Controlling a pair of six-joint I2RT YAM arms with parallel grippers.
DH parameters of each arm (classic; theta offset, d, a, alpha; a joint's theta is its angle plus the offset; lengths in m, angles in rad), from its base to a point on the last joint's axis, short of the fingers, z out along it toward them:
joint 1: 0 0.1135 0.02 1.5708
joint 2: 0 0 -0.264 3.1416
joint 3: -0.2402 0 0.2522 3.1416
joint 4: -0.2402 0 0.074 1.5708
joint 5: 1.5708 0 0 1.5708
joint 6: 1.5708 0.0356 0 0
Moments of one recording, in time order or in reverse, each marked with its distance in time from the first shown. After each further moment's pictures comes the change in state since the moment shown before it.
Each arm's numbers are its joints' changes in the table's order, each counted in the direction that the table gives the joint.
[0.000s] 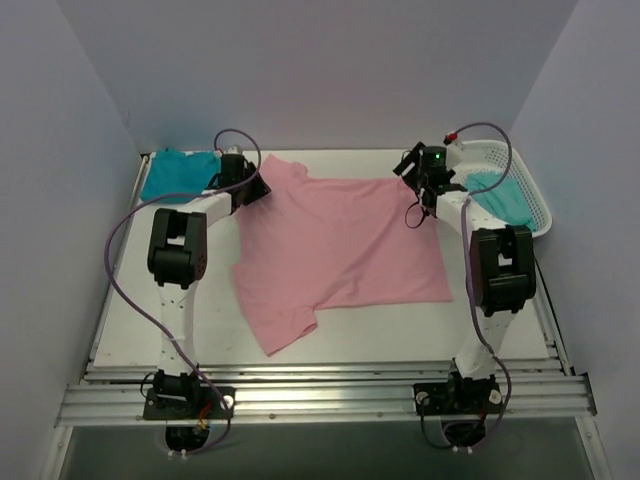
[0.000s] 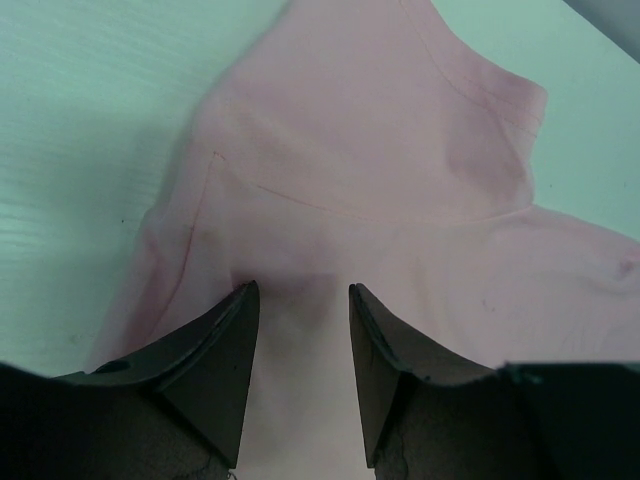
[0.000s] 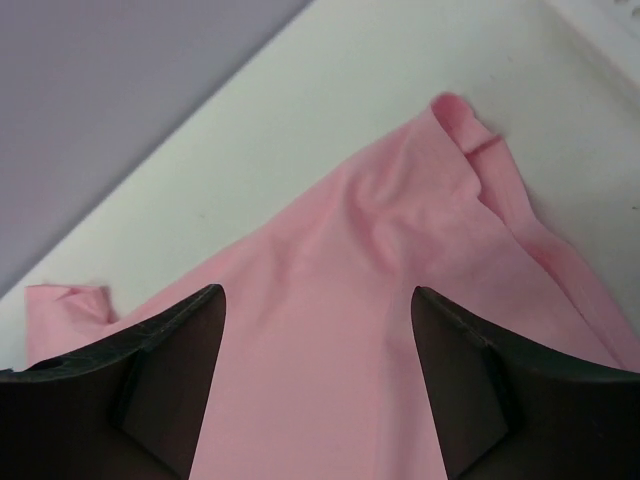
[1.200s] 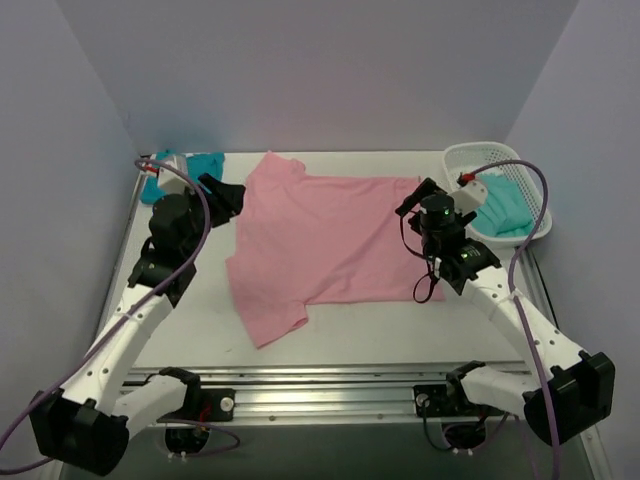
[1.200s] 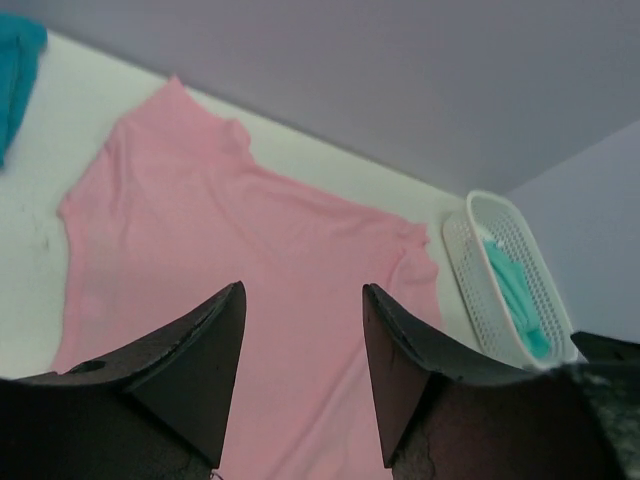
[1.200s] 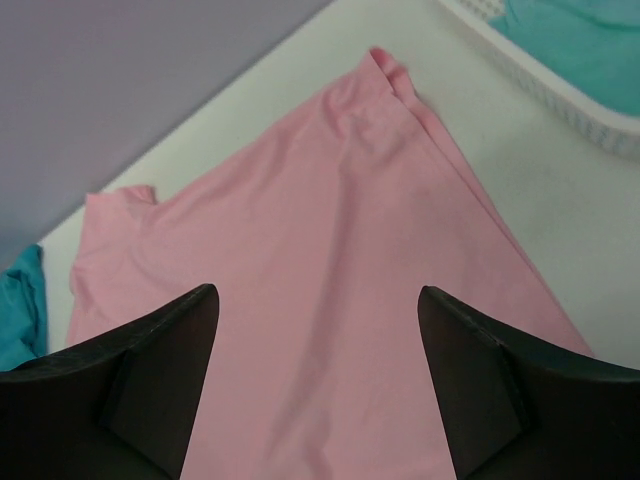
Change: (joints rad) left arm -0.098 1.183 0.640 -0.008 -0.154 -0.010; right arm 0.288 0.820 0.393 -0.269 0.373 0.013
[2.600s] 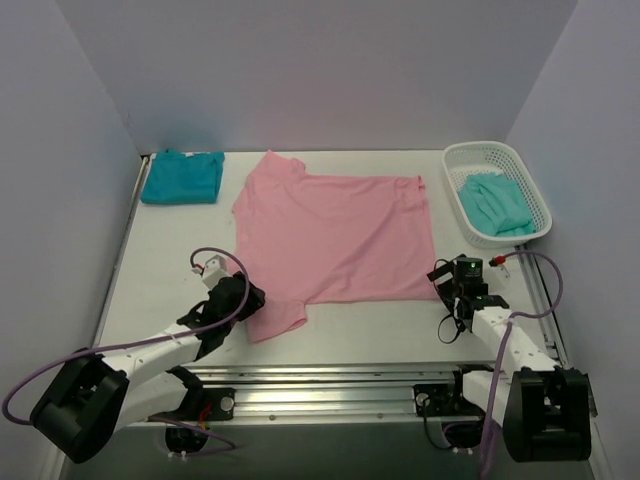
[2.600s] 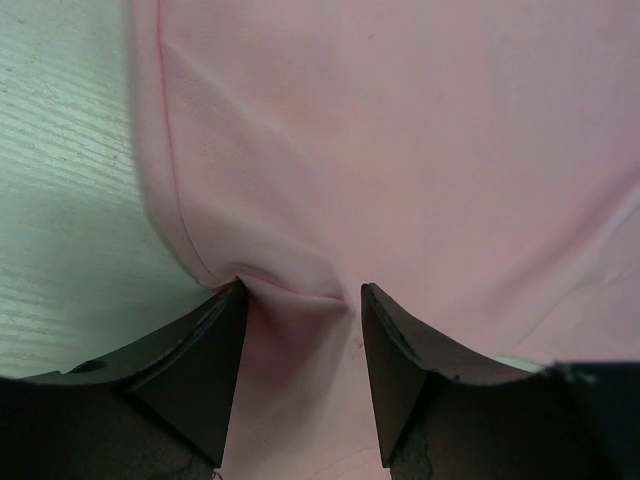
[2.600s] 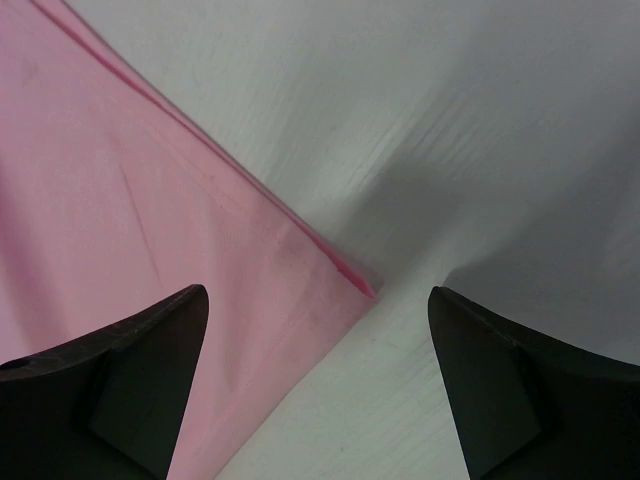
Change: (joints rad) left arm -0.317 0.036 0.756 0.138 -0.274 -0.340; right arm -0.403 0.158 0.606 -0.029 -0.307 0.261
